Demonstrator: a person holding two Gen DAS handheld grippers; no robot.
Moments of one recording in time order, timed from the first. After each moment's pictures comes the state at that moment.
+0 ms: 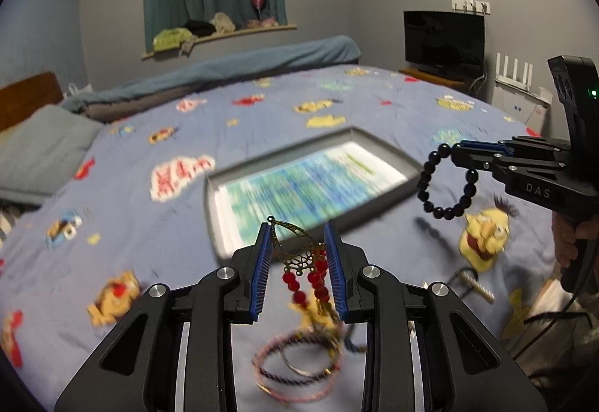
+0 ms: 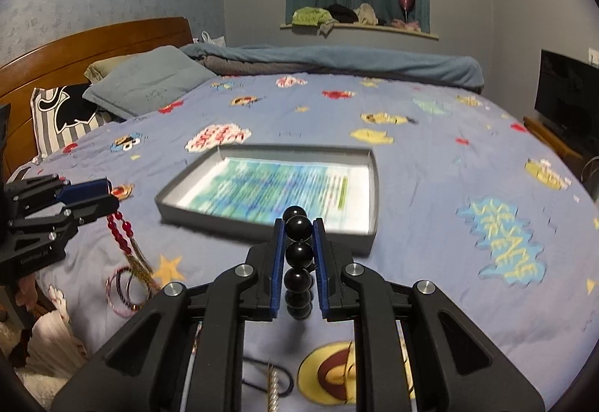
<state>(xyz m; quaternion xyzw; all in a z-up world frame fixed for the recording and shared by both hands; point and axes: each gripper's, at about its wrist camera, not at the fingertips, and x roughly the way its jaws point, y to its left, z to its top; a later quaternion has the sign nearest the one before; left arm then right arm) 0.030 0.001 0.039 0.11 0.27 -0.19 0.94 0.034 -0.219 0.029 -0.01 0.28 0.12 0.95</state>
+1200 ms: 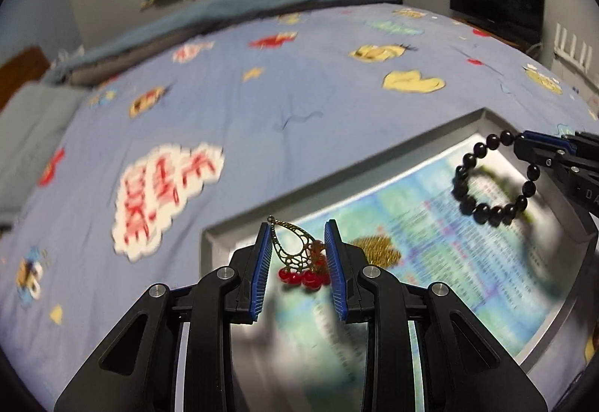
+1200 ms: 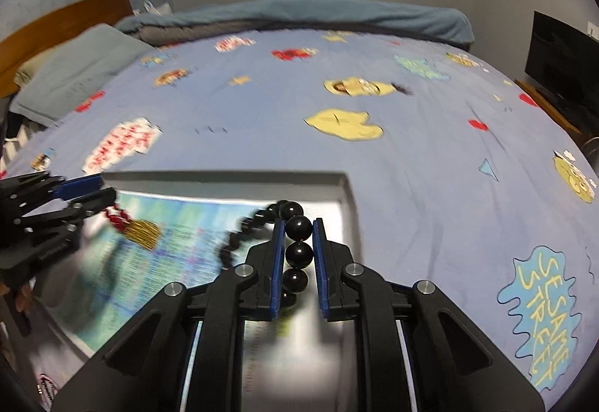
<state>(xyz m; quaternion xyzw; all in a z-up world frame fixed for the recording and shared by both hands) 0.277 -0.016 -0.035 0.12 0.39 -0.15 0.90 0.238 -0.229 -0.027 0.00 0.38 0.04 0.92</state>
